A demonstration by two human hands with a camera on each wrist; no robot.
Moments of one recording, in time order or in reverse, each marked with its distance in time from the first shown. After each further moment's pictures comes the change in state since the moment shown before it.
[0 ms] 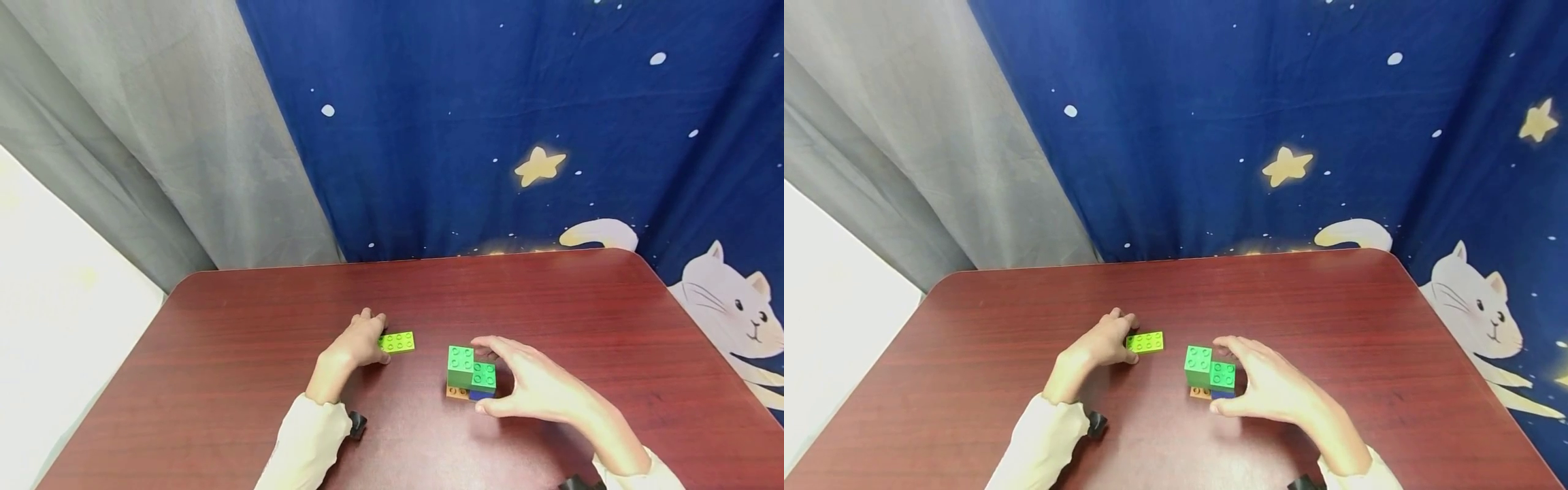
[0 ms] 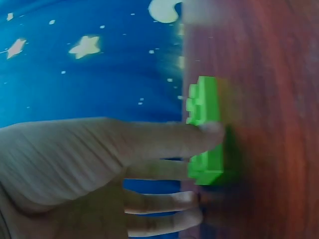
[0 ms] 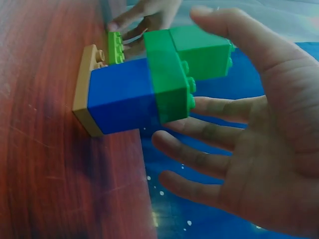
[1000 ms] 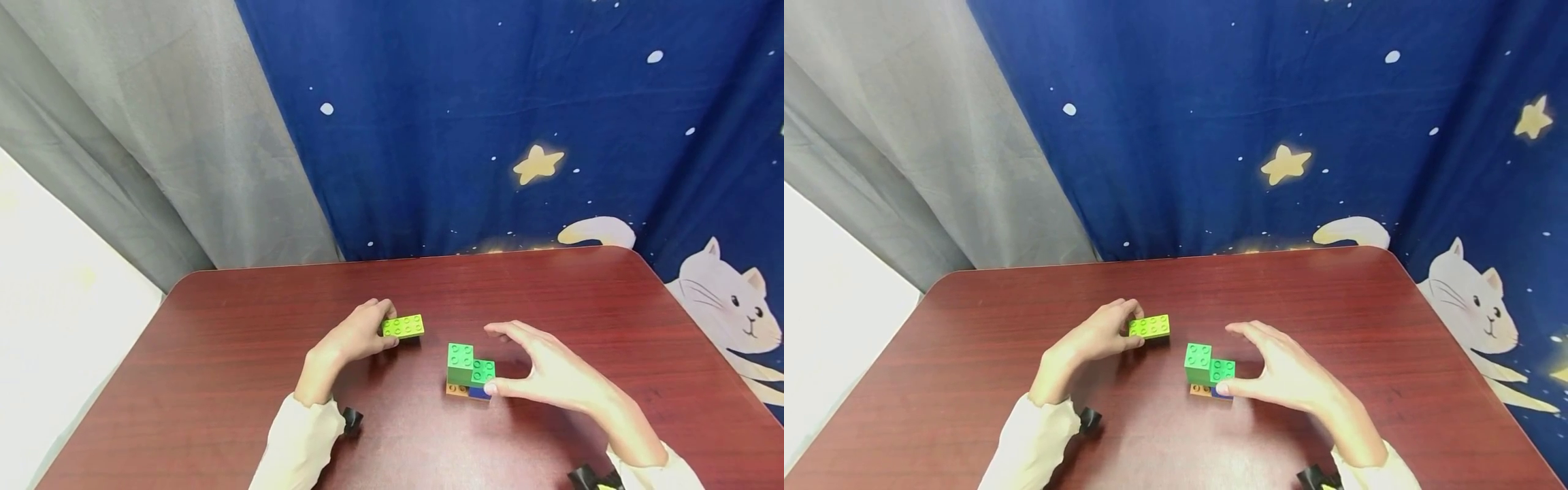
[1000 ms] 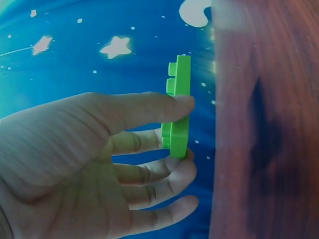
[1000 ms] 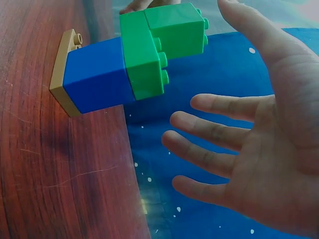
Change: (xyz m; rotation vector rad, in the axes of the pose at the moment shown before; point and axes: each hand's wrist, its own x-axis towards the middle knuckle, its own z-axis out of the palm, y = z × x) left_hand -0.004 0.005 -0.020 -0.132 0.077 0.188; right_hand -0.006 0.006 -0.018 -0.033 0.103 0.017
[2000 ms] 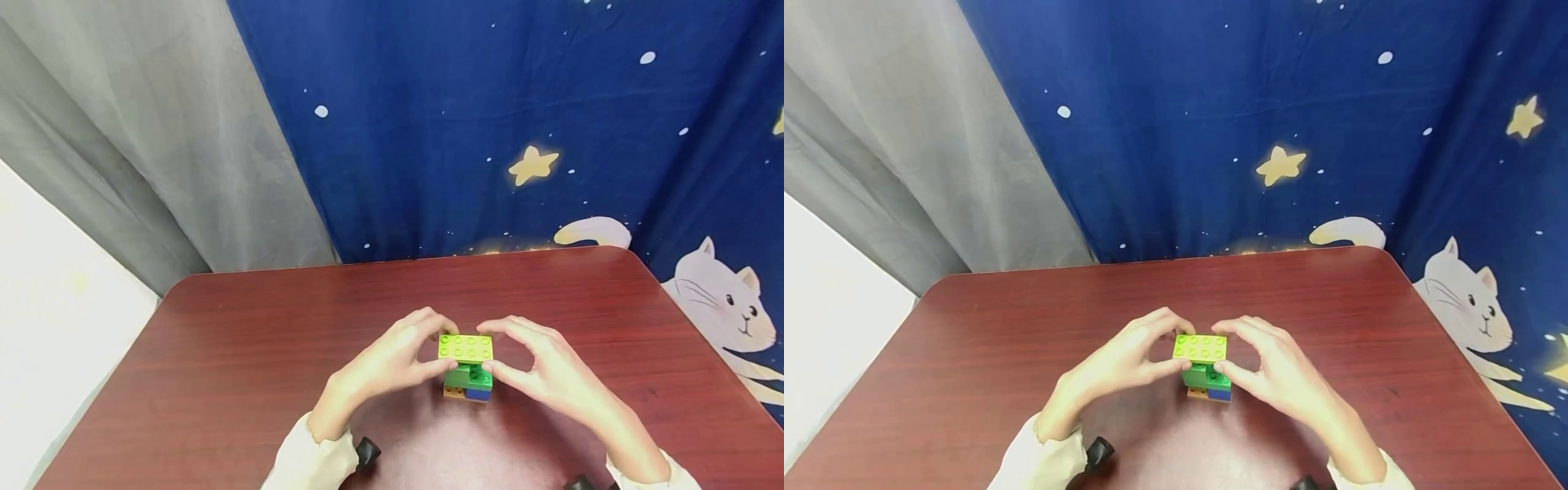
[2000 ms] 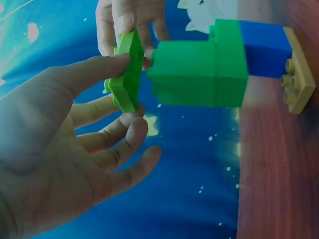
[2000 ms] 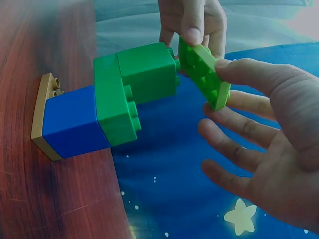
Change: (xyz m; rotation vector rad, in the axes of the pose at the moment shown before) left_hand -0.013 0.072 0.002 -0.147 0.093 0.447; right_hand 0.002 -0.025 -0.008 0.010 0.249 -0.170
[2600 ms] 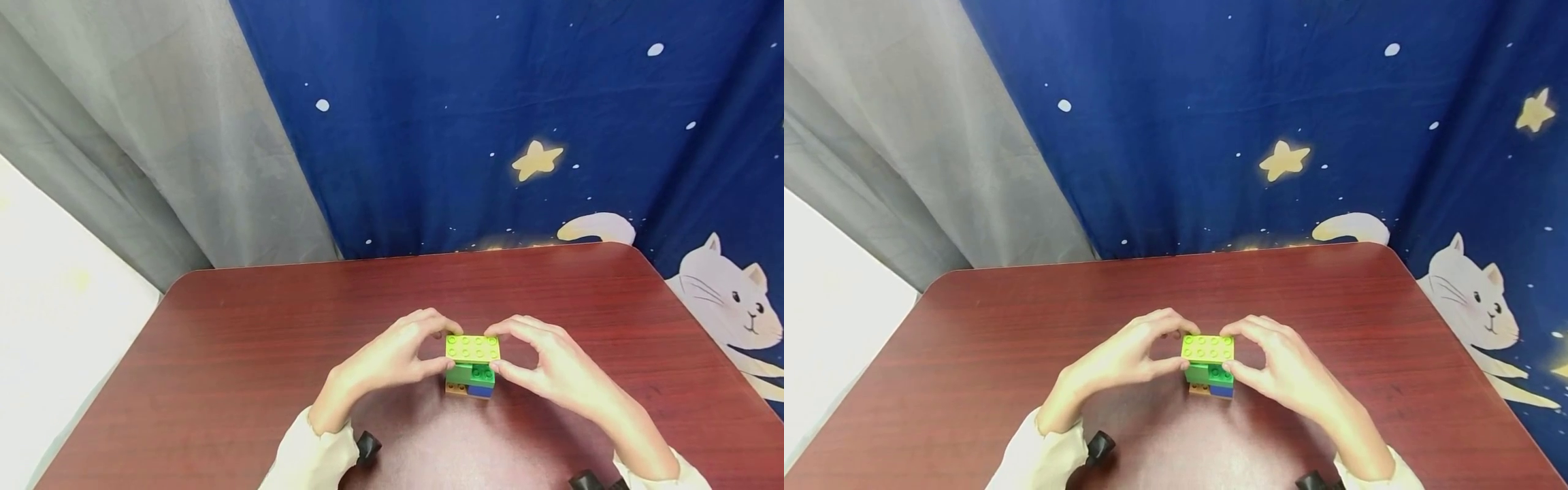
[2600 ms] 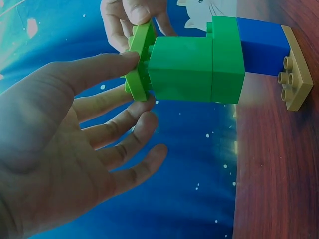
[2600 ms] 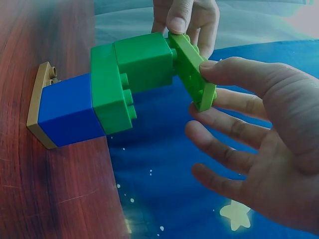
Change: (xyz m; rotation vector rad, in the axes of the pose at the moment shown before) left_hand 0.001 -0.004 0.002 -0.003 -0.067 0.007; right_hand -0.002 0.006 -0.002 -0.016 -0.052 -0.010
